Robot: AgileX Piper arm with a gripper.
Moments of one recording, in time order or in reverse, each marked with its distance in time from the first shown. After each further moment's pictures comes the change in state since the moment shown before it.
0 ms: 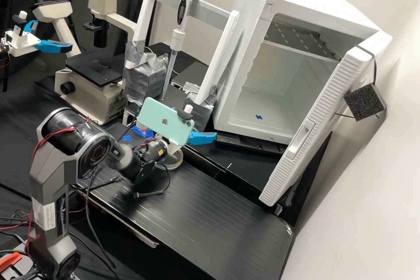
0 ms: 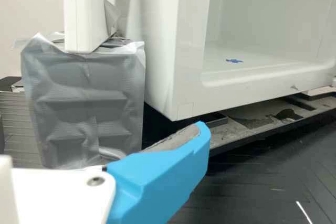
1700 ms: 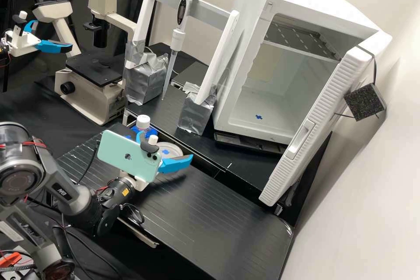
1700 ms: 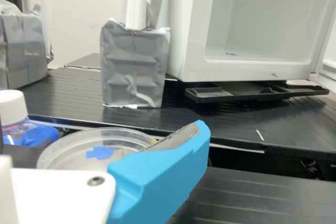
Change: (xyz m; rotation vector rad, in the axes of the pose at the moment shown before) arm -0.138 -0.002 0.031 -0.060 0.095 -0.031
